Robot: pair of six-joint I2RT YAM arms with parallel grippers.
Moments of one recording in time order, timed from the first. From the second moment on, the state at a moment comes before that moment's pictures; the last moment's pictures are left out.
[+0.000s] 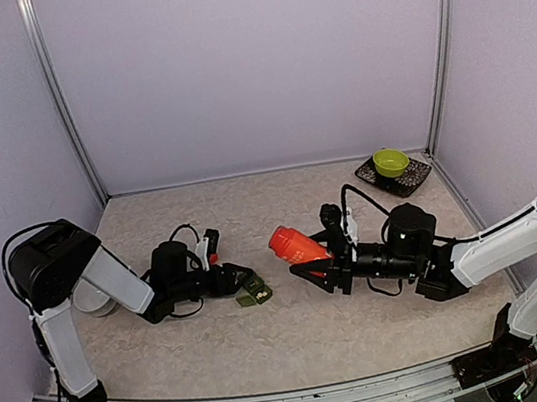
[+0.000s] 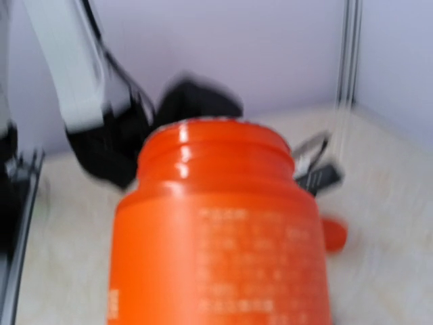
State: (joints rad) left arm -0.59 1.94 0.63 0.86 0.38 -0.46; right arm 0.95 1.47 0.55 0.86 -0.30 0.00
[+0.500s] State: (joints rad) left arm -0.57 1.91 0.63 0.81 0.38 -0.47; right arm 0.95 1.28 0.49 1.05 -0.26 -0.02
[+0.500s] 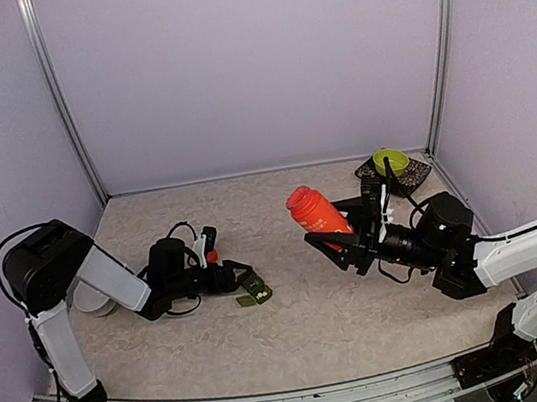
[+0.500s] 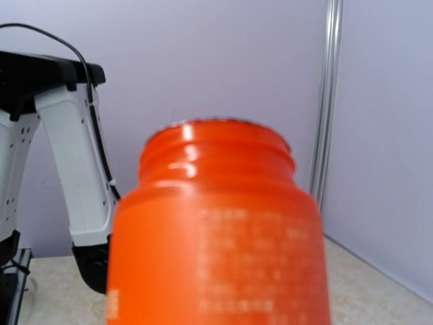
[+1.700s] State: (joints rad) left arm -0.59 1.21 0.63 0.09 -0.17 -0.56; right arm 0.95 1.24 0.49 0.96 -0.27 -0.05
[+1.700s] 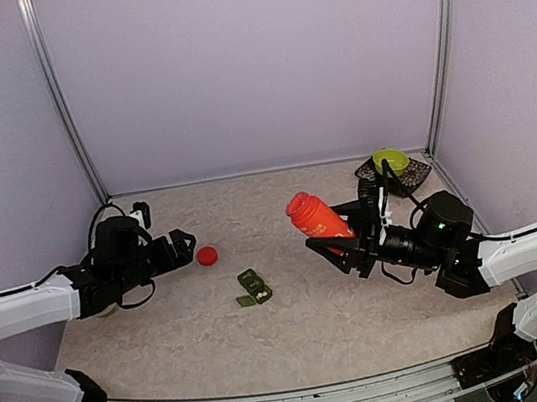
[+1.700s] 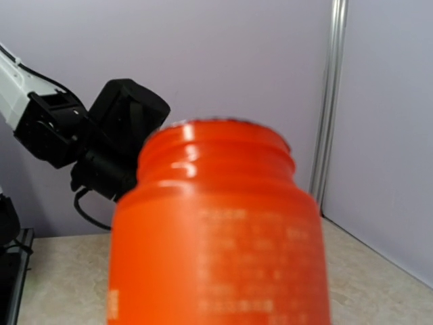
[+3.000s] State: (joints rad) left arm -0.56 1.60 0.91 -0.13 -0.34 -0.60; right arm 0.95 1.18 0.50 0.81 -0.24 -0.08
